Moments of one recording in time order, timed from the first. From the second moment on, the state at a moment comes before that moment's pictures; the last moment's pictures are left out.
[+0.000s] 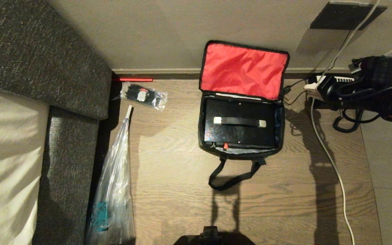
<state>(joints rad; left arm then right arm) 0.00 0.00 0.00 0.00 -0.01 0.05 -0.12 2.01 -1.45 -0.40 0.42 0.70</state>
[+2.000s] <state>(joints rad) 0.00 0.00 0.00 0.00 -0.01 0.05 0.00 2.36 -1.89 -0.61 0.48 0.98</state>
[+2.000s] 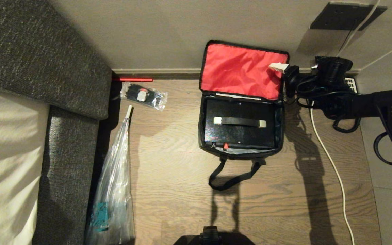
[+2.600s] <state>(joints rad) 0.00 0.00 0.00 0.00 -0.01 0.05 0.03 2.20 -1.66 -0.59 0.47 1.02</state>
